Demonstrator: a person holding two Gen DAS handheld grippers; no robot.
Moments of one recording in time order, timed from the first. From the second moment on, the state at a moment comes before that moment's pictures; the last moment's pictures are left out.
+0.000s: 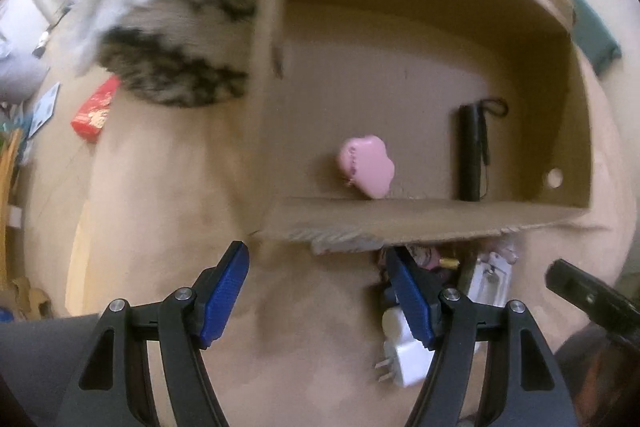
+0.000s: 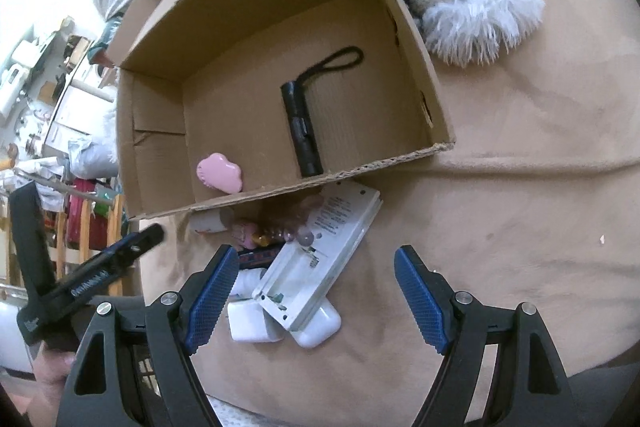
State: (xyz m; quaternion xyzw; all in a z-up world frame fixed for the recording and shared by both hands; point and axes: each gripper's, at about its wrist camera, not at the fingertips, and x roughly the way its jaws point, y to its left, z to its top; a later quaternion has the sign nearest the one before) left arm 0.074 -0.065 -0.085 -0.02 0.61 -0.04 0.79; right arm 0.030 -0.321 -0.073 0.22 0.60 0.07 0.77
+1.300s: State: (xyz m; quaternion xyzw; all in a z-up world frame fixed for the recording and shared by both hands) left arm 0.075 -0.048 -0.112 -0.03 0.65 0.00 0.76; right arm 0.041 -0.296 -0.127 0.12 0.67 0.03 0.73
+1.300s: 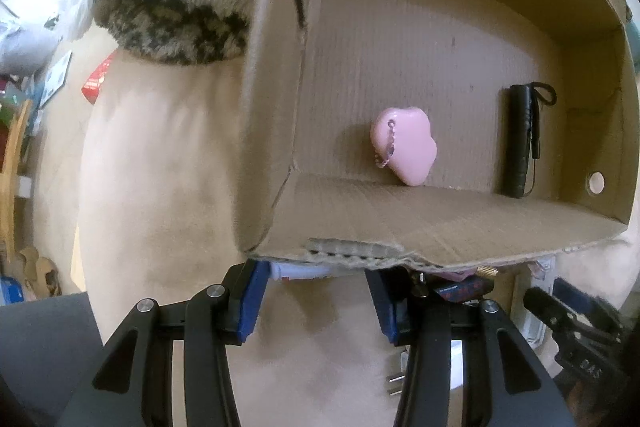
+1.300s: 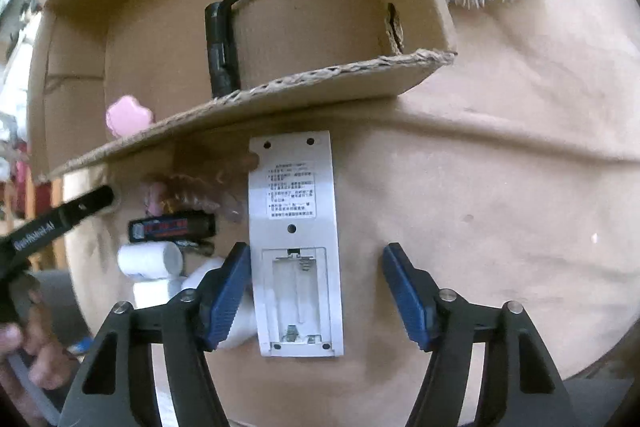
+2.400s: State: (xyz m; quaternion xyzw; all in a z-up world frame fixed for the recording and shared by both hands) left arm 0.030 -0.022 -0.052 -0.02 0.59 0.00 0.80; right arm -0.033 -0.255 -0.050 0.03 0.56 0.01 0.82
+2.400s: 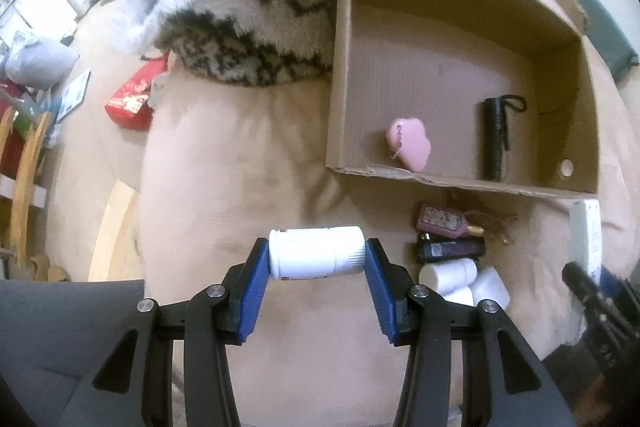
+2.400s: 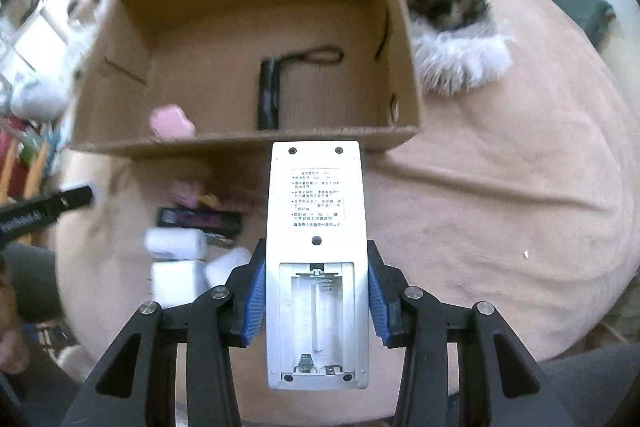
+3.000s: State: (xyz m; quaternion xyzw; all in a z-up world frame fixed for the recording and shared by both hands) left arm 0.048 -0.040 0.007 -0.01 0.54 -0.01 0.84; right arm 0.004 -0.271 0.025 0.08 0.48 0.10 0.87
